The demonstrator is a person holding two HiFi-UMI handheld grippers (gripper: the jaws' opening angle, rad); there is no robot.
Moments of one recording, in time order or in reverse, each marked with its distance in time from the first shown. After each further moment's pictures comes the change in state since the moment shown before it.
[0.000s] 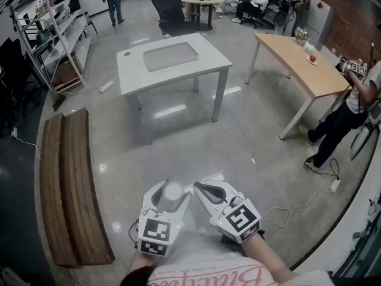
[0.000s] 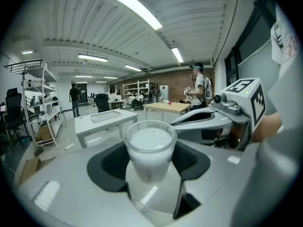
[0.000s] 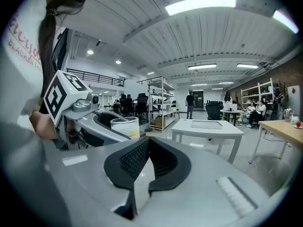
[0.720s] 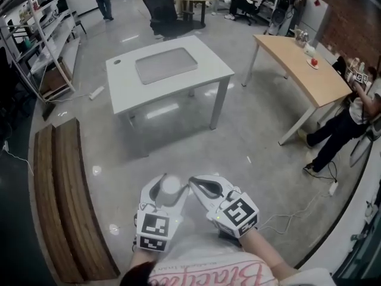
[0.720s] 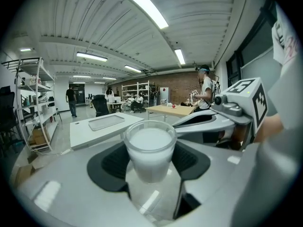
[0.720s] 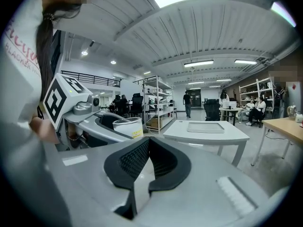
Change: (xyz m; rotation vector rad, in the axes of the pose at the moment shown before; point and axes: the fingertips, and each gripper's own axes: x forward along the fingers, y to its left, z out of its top) left arm 0.084 0.090 0.053 0.000 -0.025 -0.029; right arm 0.090 -0.085 0.043 0.035 -0.002 -0.019
